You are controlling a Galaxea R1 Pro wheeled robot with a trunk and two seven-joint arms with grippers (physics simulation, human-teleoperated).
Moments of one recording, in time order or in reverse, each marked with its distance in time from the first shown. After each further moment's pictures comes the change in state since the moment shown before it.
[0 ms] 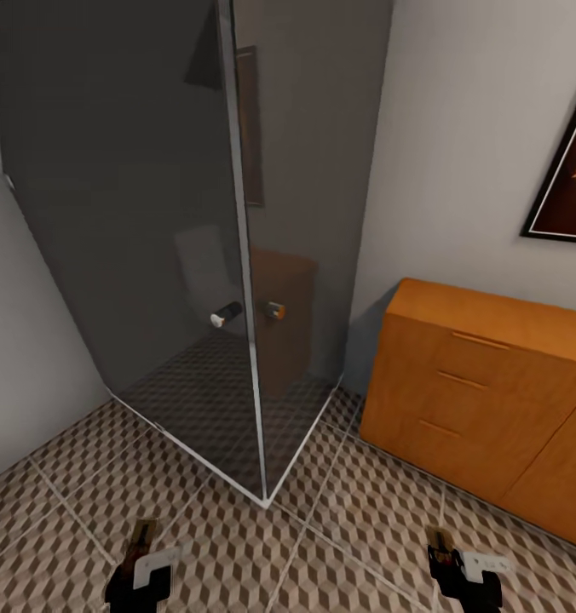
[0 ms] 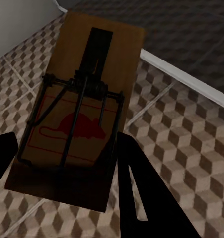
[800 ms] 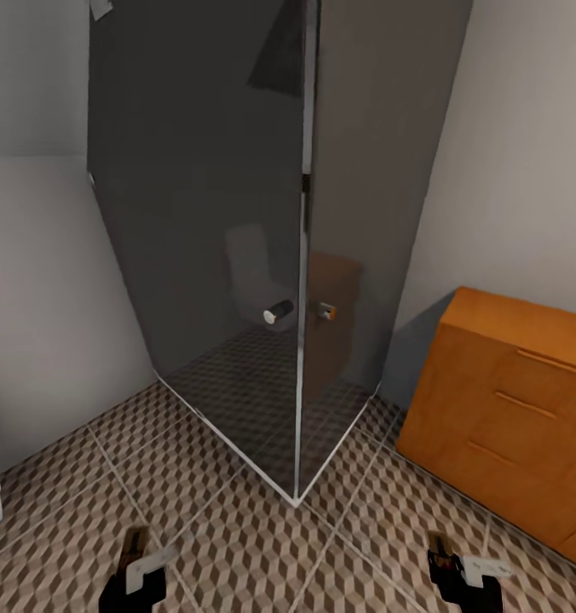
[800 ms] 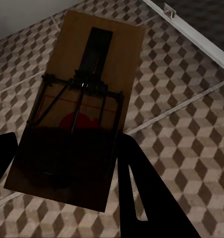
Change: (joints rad) left arm 0.000 0.006 0.011 0.000 0.133 0.001 -0.054; right arm 0.000 0.000 0.002 0.020 0.000 -0.001 0.000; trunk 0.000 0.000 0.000
